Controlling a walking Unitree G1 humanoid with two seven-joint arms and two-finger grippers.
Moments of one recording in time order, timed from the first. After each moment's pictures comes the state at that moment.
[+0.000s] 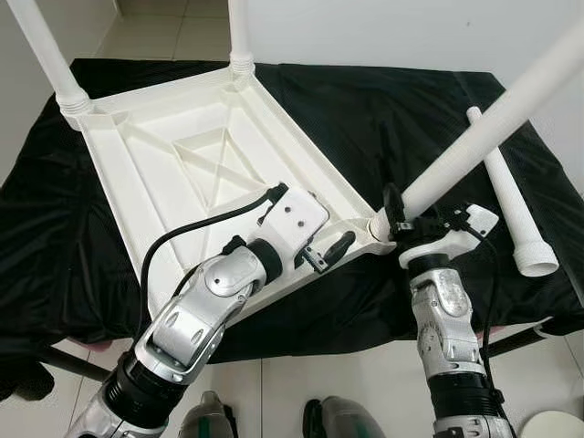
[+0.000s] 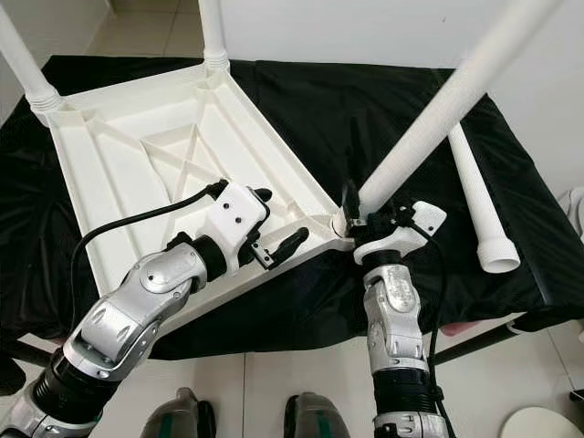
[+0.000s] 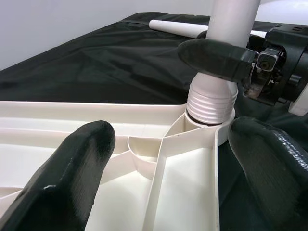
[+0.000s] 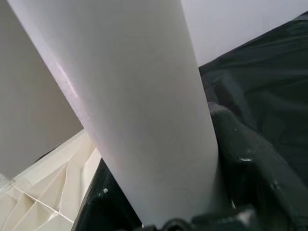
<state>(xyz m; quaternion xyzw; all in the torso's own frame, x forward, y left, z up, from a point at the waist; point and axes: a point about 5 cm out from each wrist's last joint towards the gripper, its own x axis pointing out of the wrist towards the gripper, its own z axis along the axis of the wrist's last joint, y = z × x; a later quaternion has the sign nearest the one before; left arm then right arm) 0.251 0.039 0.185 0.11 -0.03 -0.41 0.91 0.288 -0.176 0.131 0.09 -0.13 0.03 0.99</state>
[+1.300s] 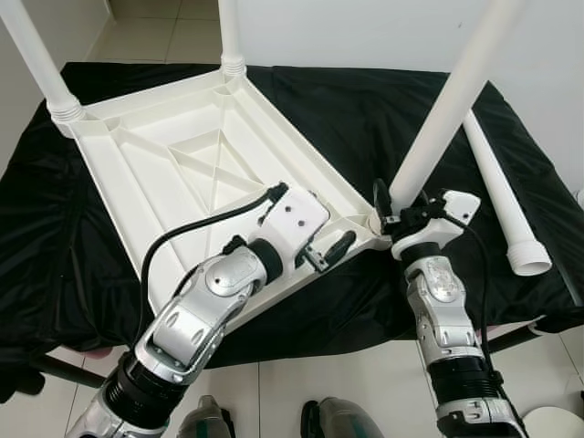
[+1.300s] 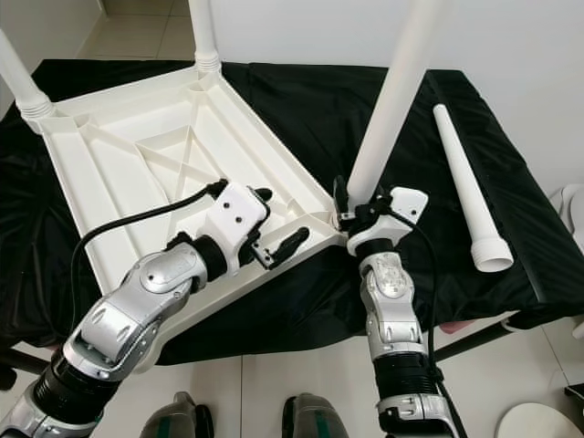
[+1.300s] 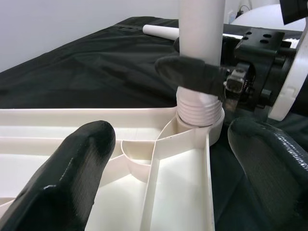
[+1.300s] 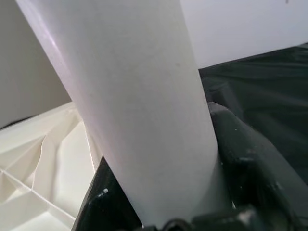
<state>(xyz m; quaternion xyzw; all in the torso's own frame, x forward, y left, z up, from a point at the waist) 0.250 0.037 0.187 0.11 -0.03 -0.41 0.91 0.300 -0.161 0.134 -0.04 -0.11 0.06 0.99</state>
